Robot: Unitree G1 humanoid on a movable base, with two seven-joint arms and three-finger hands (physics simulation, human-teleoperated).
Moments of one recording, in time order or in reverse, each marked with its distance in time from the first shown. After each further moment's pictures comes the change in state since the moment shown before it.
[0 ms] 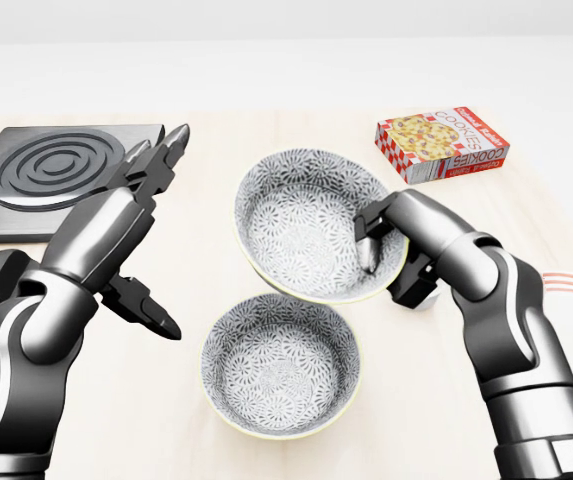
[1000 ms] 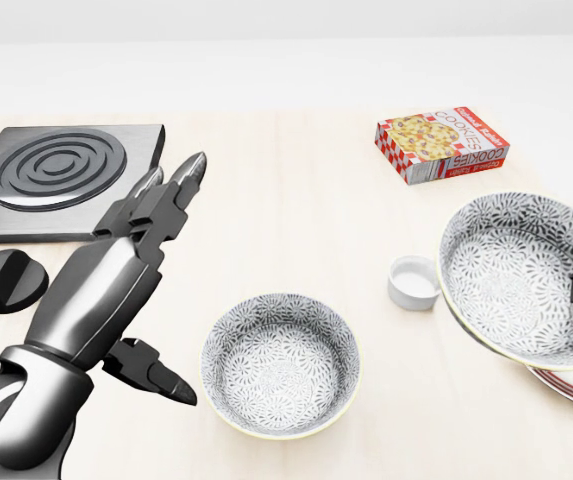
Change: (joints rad) left arm 0.279 -0.110 -0.061 -0.501 0.038 0.117 -0.141; right arm 0.452 -0.289 -0.396 -0.377 0.024 0.000 0.160
